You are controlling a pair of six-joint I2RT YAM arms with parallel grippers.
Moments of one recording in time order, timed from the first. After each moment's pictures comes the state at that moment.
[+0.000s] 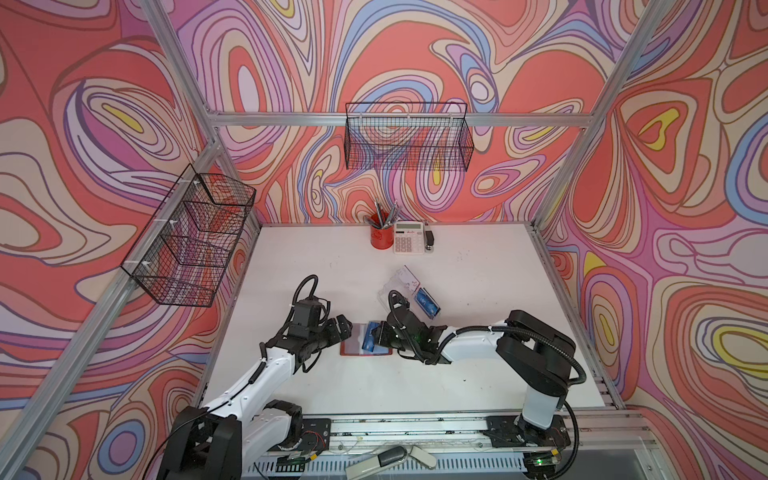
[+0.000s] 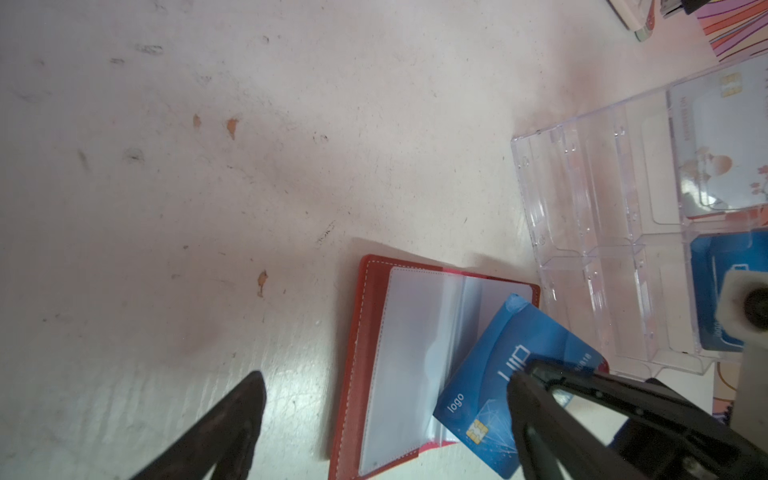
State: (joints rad) left arm -0.24 1.07 0.46 -0.29 0.21 -0.67; right arm 0.98 1.86 0.91 0.30 0.00 1.08
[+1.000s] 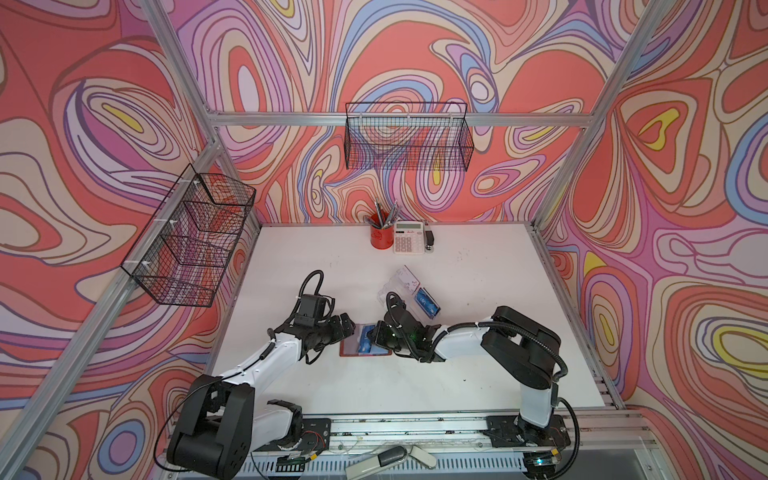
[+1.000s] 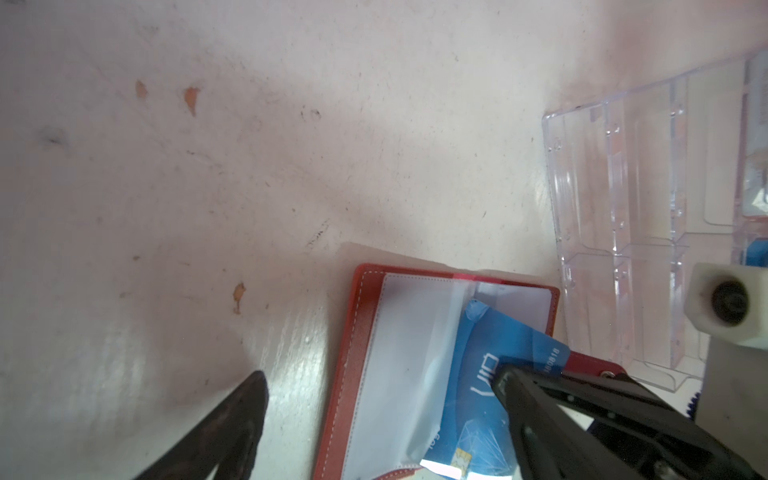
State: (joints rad) left arm -0.24 1.24 0.52 -0.29 0.26 -0.66; right arm 0.97 1.94 0.94 0.35 -0.09 1.17
